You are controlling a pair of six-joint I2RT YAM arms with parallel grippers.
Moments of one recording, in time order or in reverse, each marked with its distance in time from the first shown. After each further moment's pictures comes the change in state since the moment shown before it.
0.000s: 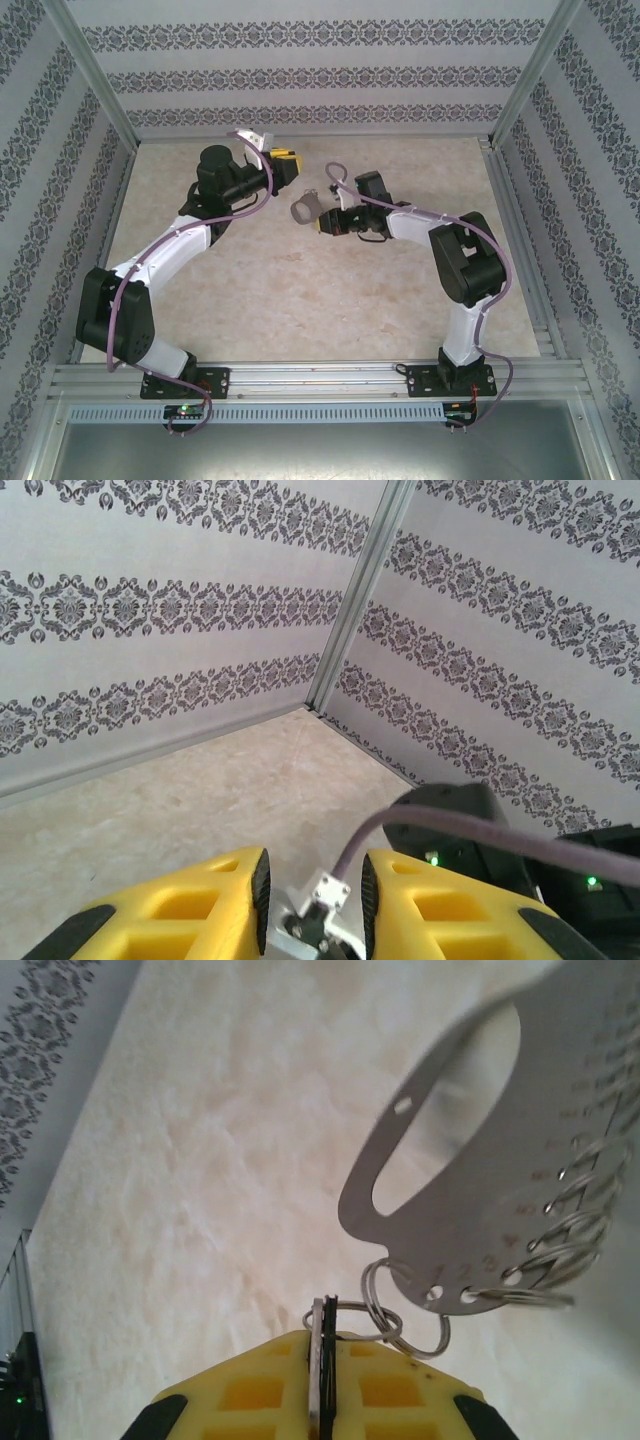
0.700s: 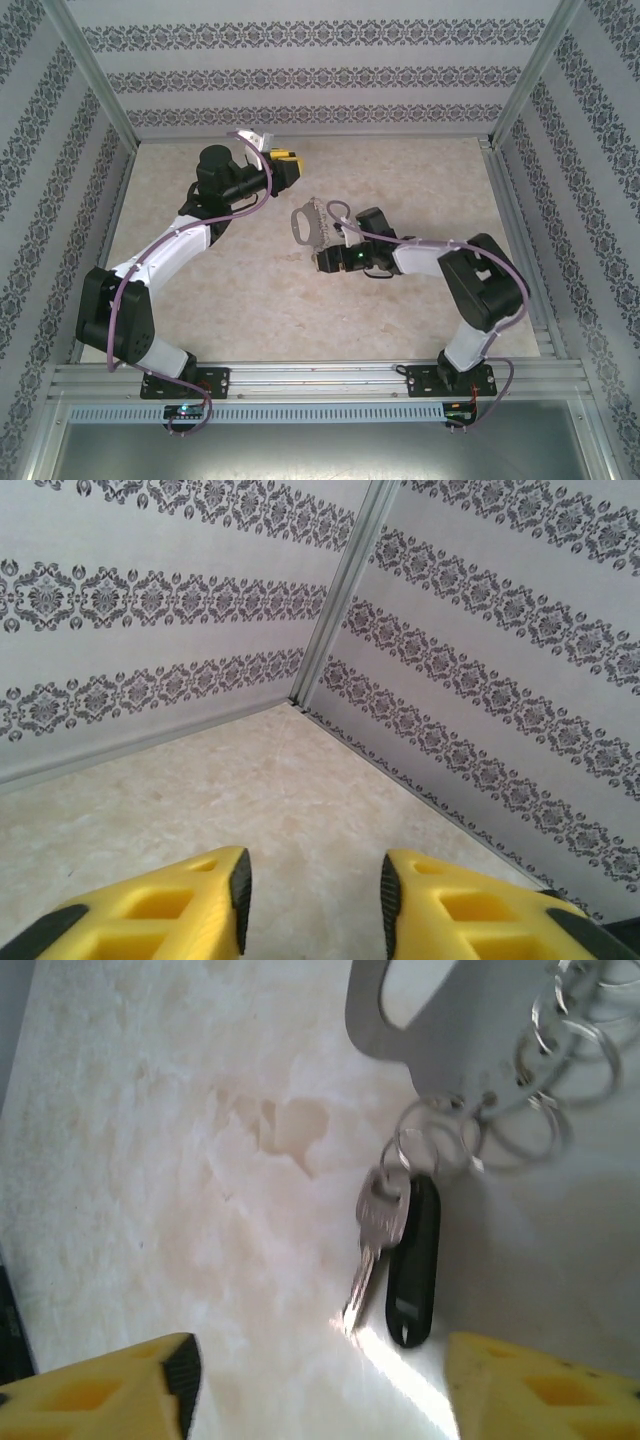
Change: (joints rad) left arm 0.002 0.000 -0.001 0.000 0.043 -0.026; right arm 0.090 -0.222 -0.365 0.086 0.109 0.082
